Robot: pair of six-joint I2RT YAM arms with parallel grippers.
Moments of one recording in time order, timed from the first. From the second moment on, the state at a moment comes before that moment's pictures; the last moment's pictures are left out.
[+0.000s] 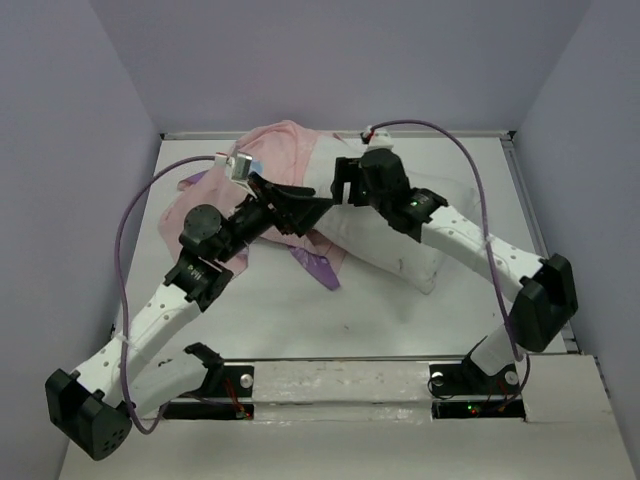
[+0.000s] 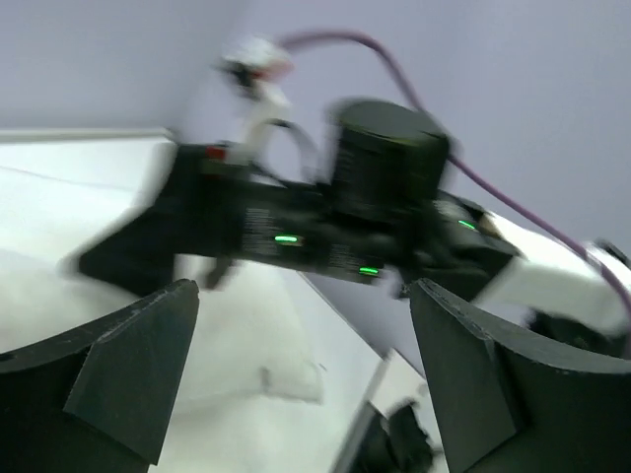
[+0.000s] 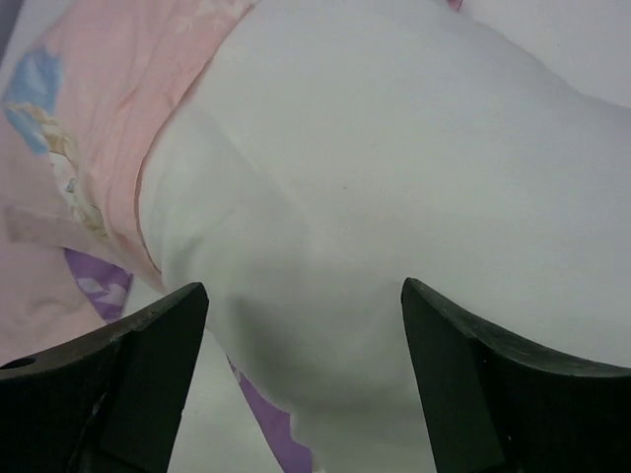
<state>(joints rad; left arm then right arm) -0.61 0.94 0.79 0.40 0.38 -0.78 0.73 1.61 1.40 -0.25 0.35 0.42</state>
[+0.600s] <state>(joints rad) -0.48 1.78 1.38 -0.05 -0.20 -0.41 0.19 1.48 1.08 -0.22 0.07 0.40</state>
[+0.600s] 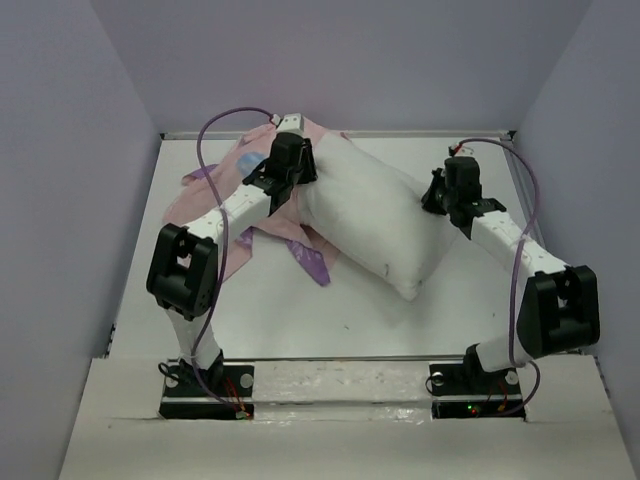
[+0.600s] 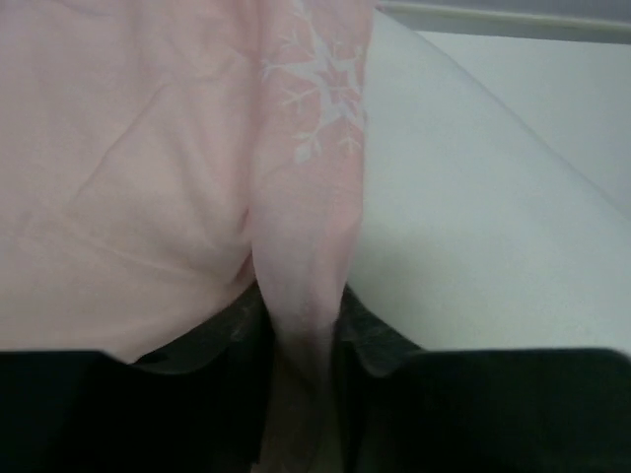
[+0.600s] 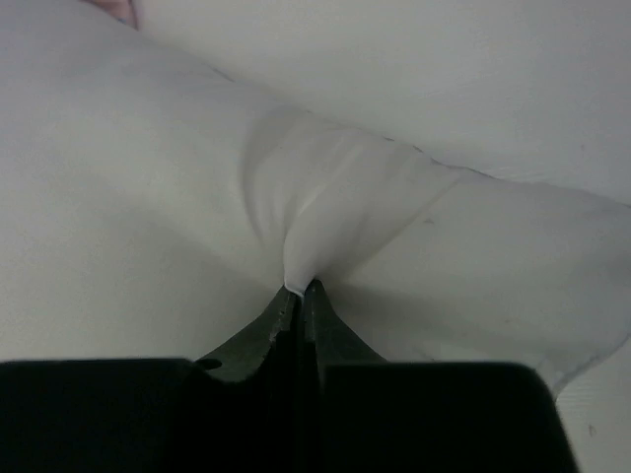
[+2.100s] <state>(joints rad) -0.81 2.00 1.74 -0.51 -0.58 -0.21 0.24 1.93 1.37 -0.05 -0.20 0.23</state>
